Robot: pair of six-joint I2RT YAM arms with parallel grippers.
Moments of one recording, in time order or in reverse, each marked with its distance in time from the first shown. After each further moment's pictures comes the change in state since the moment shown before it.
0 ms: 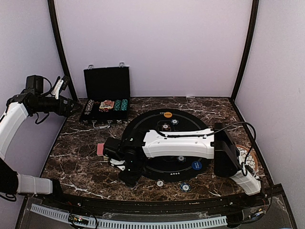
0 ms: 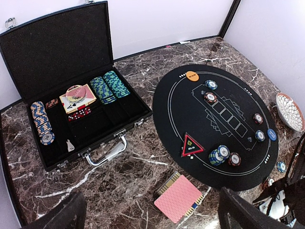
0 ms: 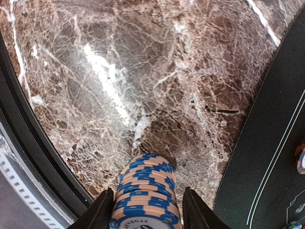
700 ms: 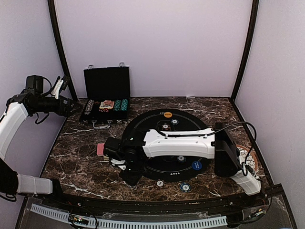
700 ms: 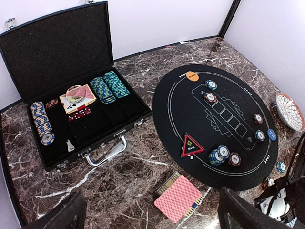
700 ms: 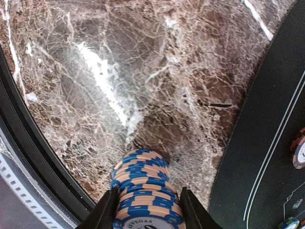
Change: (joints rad) left arm 0.000 -0.001 0.000 0.000 0.000 0.000; right arm 0.000 -0.004 0.001 -0.018 0.024 0.004
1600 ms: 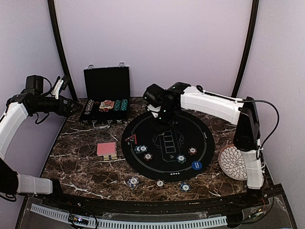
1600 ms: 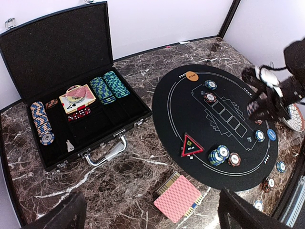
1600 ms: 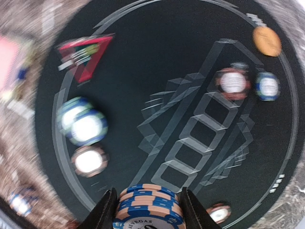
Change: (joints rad) left arm 0.000 0.000 0.000 0.000 0.002 0.000; right arm -0.385 -0.227 -0.105 0.039 0.159 0.011
